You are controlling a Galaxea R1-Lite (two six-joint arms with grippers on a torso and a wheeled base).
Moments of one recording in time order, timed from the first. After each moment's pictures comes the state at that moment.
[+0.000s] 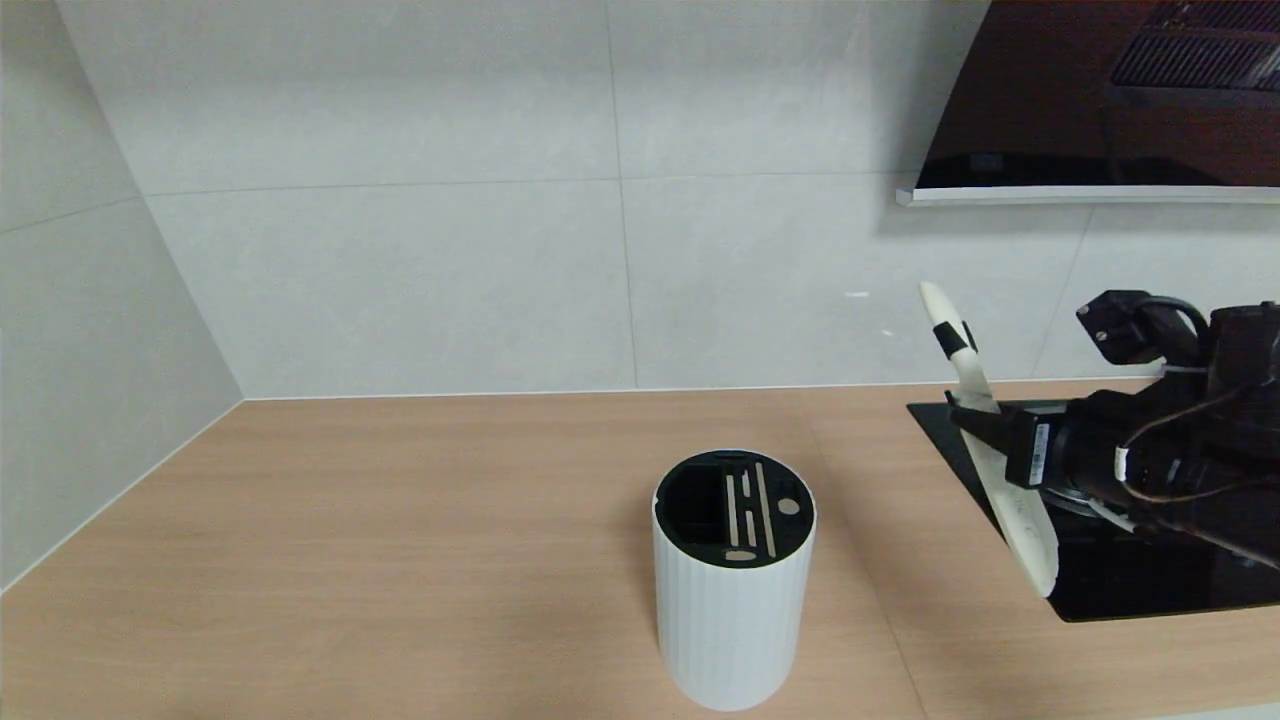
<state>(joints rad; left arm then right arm) 0.00 0.02 -0.12 0.03 -0.05 -0.02 0.36 1.49 -0.66 -0.57 -0.05 0.13</state>
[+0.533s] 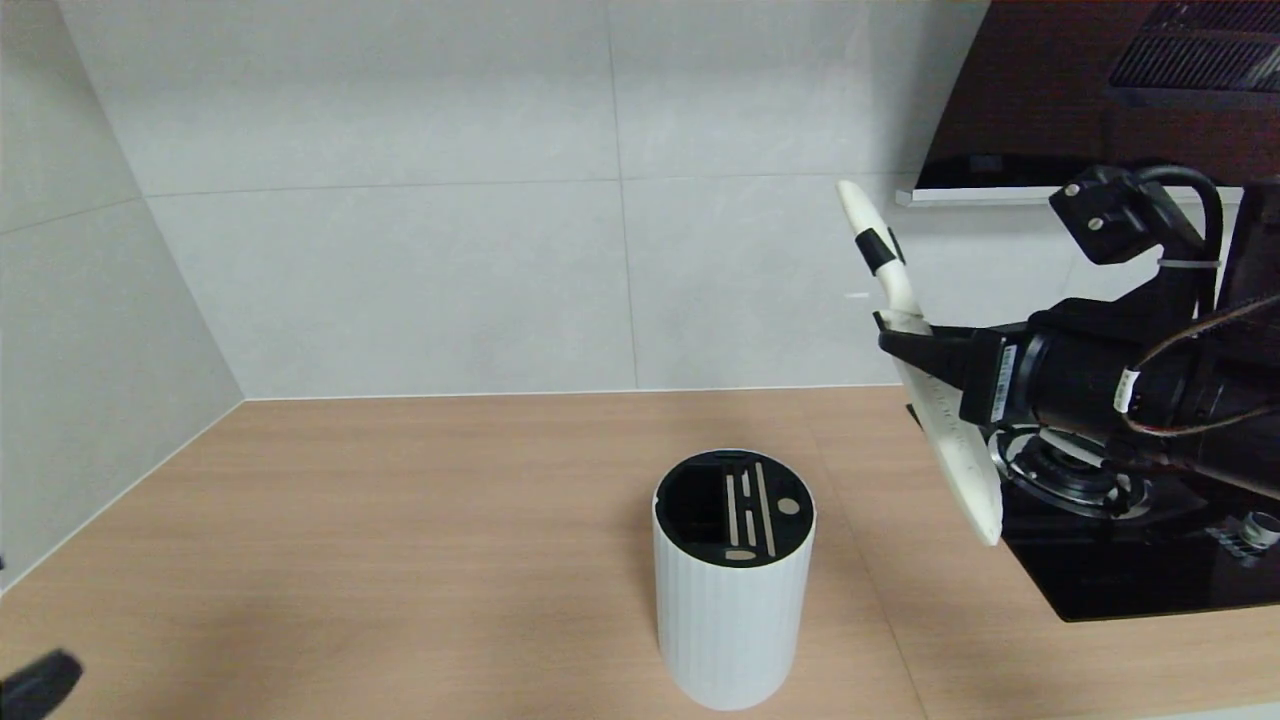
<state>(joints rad) -0.05 0.60 -0.64 0.13 -0.42 -0.05 0.58 1.45 -0.90 -0.42 -0.06 0.13</state>
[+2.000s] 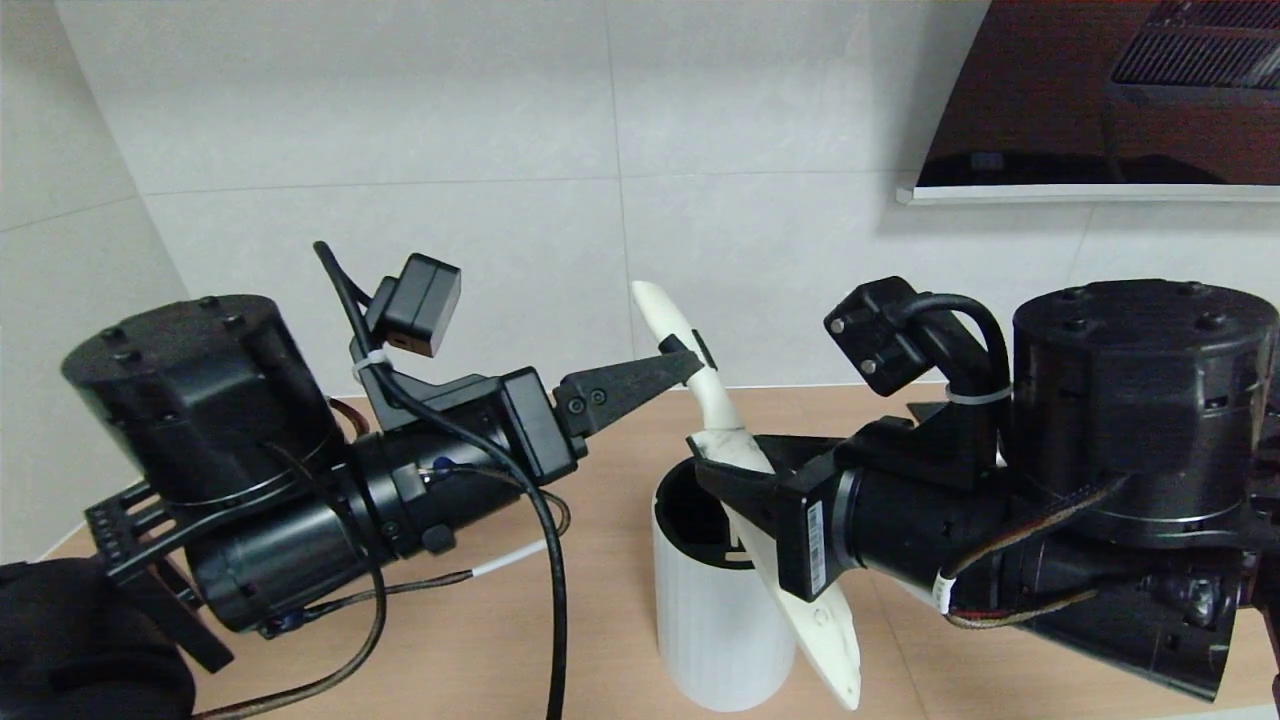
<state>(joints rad) -0.63 1.58 -0.64 -0.99 -0.32 -0.75 0.96 1.59 -0.91 -0.46 -0.18 0.18</state>
